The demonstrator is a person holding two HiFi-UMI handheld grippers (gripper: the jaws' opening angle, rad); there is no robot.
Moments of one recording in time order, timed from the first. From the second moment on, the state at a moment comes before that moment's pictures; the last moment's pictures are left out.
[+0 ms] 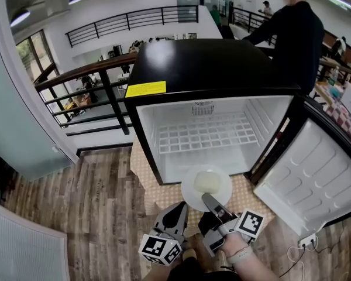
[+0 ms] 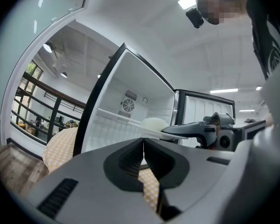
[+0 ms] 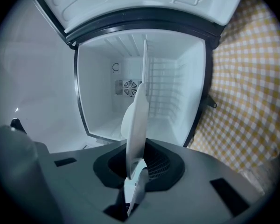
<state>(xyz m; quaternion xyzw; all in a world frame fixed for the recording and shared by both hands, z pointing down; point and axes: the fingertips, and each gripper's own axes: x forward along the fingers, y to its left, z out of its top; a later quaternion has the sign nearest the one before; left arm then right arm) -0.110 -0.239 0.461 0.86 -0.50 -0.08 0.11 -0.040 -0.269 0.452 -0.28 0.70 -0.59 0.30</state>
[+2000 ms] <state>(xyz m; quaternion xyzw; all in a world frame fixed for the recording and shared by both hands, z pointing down) -0.066 -0.030 0.449 0.82 -0.56 -0.08 0.09 0.017 -0.067 0.470 -0.23 0.70 -0.62 0.27</state>
